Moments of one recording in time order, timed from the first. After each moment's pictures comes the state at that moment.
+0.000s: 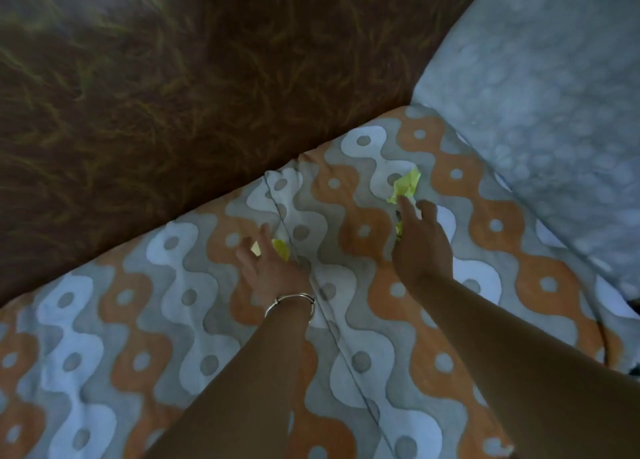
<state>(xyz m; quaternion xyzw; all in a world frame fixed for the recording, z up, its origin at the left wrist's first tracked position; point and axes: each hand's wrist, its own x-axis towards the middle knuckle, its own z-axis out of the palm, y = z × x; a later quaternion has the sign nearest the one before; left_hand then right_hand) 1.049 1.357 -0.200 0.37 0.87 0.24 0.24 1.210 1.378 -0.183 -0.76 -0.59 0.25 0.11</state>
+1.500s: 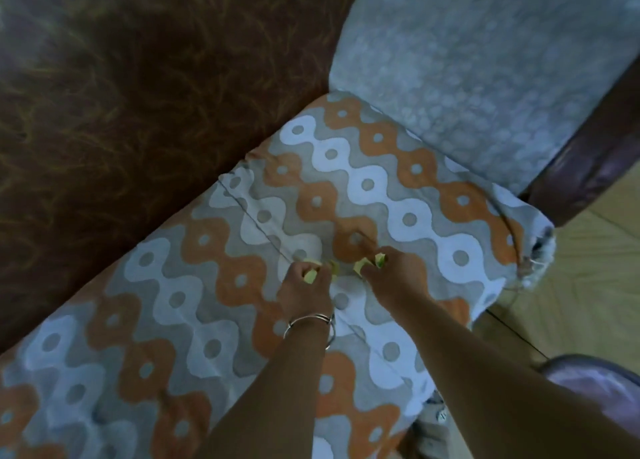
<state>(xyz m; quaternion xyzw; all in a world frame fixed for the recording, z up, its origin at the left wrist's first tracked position) 1.087 1.264 -0.168 0.44 0.77 0.21 0.41 1.201 1.246 -0.163 -0.83 -0.34 0.40 0.18</state>
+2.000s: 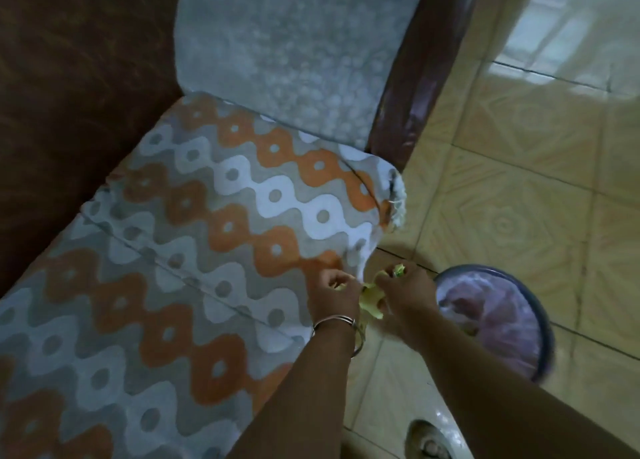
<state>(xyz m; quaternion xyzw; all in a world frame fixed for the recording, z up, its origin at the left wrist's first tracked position) 1.247 1.125 -0.173 0.47 0.68 0.10 0.55 1.324 1.080 -0.180 -0.86 -0.04 0.37 0.34</state>
